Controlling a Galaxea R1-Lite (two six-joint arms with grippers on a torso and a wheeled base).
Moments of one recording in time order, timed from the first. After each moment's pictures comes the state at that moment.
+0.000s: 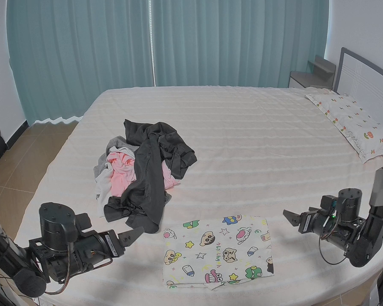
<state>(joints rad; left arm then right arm) -0.50 1.67 -0.14 -1.08 0.07 -0.65 0.24 2.01 -0.13 -1.49 -0.03 0.23</state>
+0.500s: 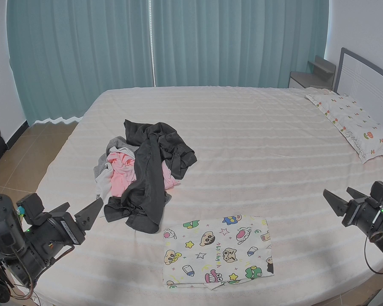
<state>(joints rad) -0.55 1.21 -0.16 -0.82 0.37 -0.44 0.22 1.30 -0.03 -1.10 -0.04 0.23</state>
